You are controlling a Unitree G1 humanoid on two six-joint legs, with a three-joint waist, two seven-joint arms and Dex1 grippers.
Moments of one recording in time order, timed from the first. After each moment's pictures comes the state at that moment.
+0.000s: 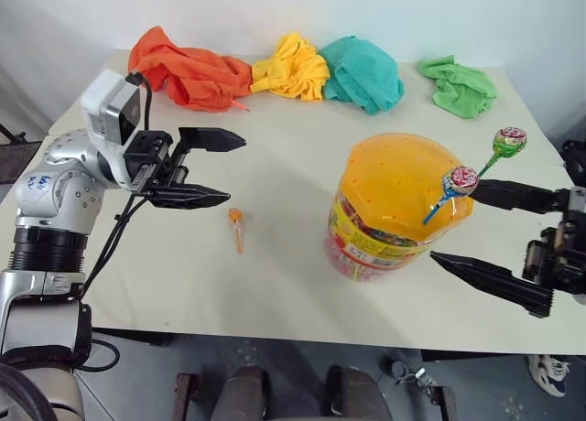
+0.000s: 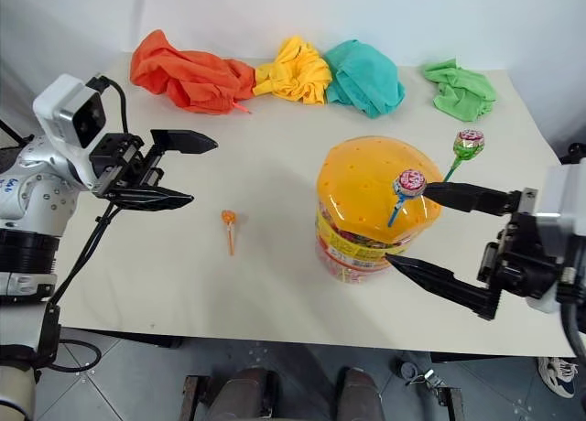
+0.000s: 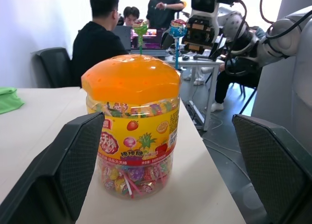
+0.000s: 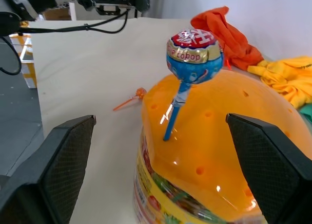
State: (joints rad) left arm -0.87 0.82 -0.07 0.29 -0.90 0.36 -1.50; right arm 0.09 -1.06 -0.78 -0.77 1.21 0.67 0.81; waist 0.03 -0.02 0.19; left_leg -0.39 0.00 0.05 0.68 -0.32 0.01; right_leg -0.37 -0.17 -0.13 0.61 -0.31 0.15
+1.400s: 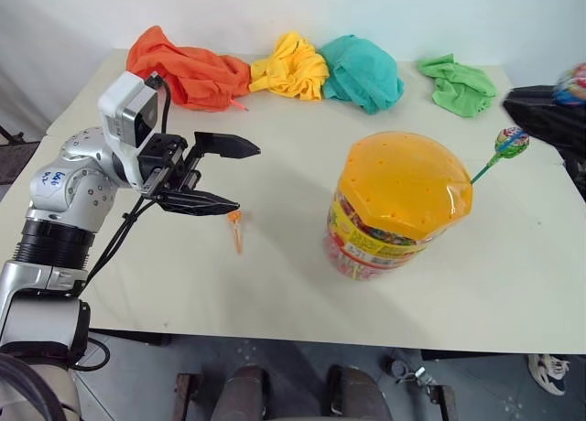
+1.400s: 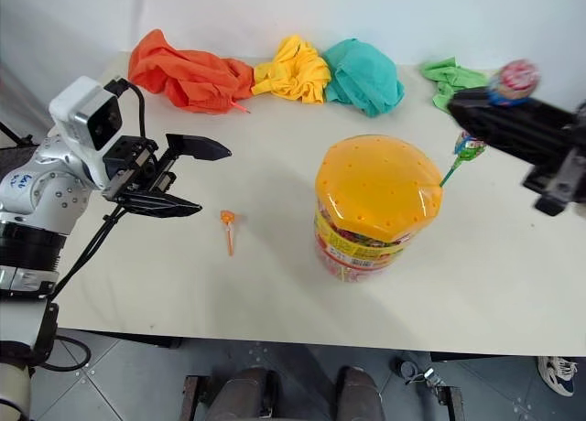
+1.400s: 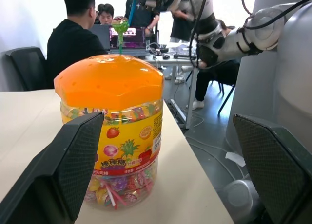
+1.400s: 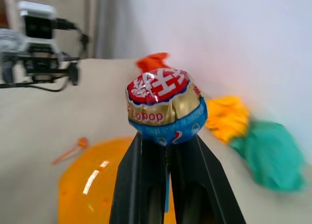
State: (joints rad) left arm -0.90 0.85 -0.19 0.30 -0.96 0.31 -1.50; right arm -0.25 -1.20 -0.93 -0.60 1.40 0.93 0.52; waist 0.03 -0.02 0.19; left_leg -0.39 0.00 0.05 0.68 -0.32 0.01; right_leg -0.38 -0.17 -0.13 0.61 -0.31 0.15
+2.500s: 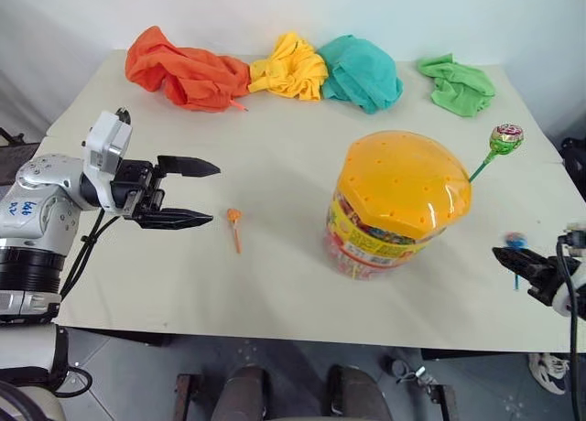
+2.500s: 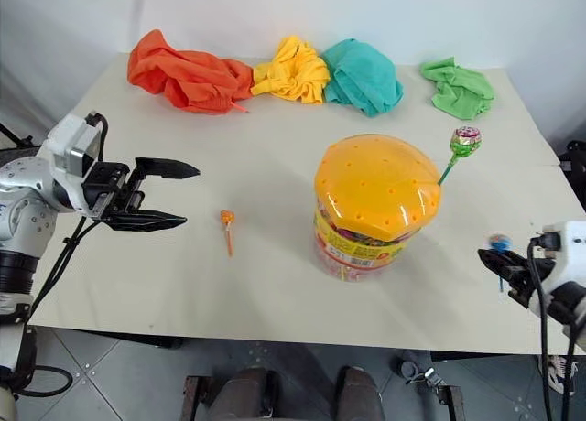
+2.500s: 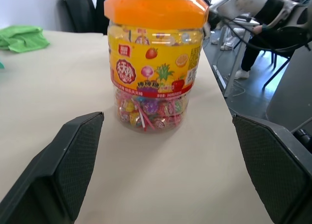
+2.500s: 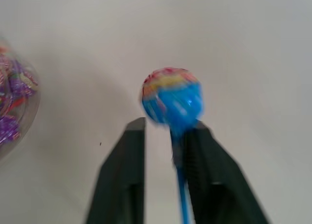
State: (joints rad) left arm -0.73 0.92 -0.02 0.32 -0.76 0.26 -1.50; right arm 0.09 -0.82 -0.65 -0.27 0.87 0.96 0.41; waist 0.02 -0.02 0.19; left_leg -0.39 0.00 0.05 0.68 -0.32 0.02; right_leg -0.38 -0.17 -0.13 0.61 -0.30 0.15
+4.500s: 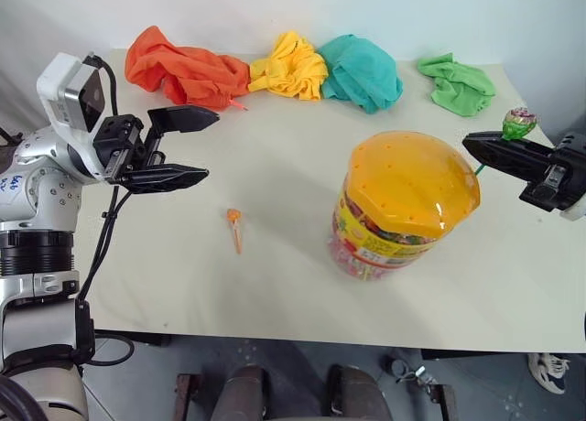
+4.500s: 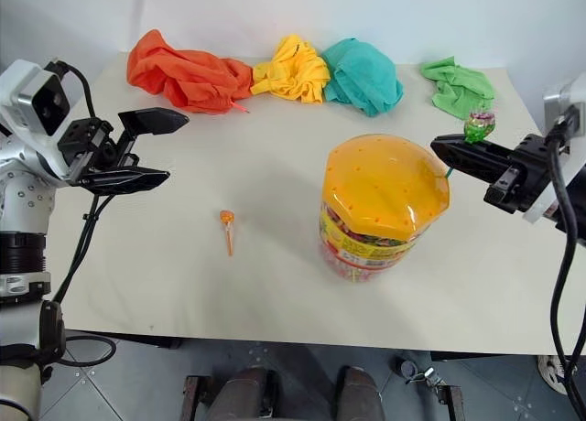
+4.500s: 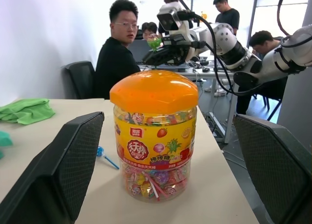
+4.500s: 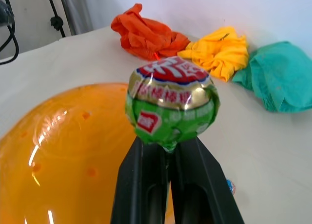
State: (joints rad) left arm -0.85 0.80 0.14 0.29 -0.82 0.43 -1.50; right arm -0.34 -1.06 -0.57 -0.42 1.21 0.92 0.53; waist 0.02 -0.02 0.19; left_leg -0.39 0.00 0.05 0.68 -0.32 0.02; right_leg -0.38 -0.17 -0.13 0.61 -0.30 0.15
